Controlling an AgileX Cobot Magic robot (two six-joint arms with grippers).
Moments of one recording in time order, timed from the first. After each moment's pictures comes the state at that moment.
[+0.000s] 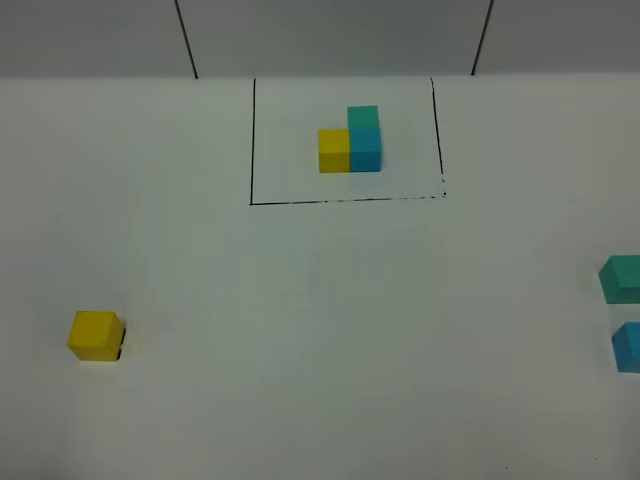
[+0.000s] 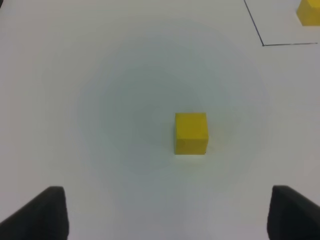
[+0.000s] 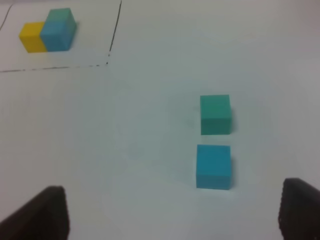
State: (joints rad) left arm -0.05 -0.01 -0.50 -0.04 1.06 -0.02; right arm 0.04 0.00 -0.50 -0.01 1.05 0.12
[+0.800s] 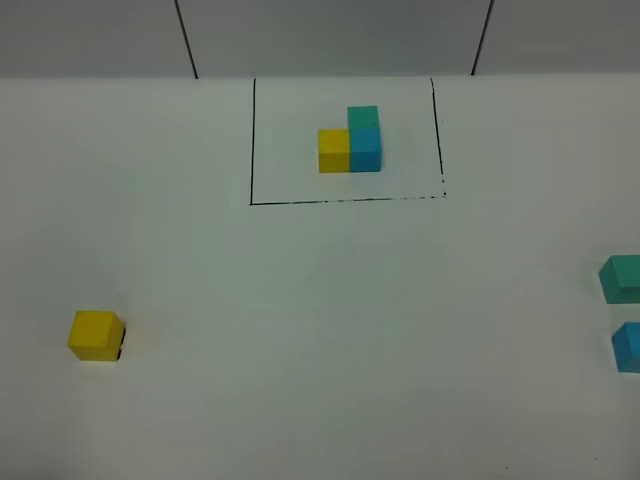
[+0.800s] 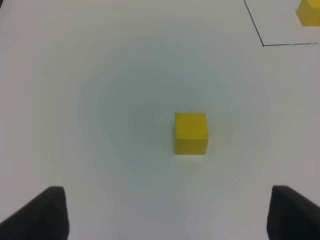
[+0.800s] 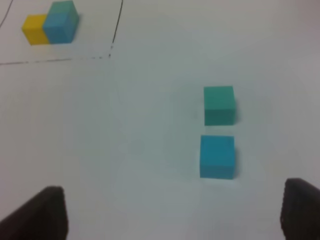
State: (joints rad) left arm -0.05 -0.01 -0.50 -0.04 1.06 -0.02; right arm 0.04 0.04 -0.52 0.01 1.10 0.12
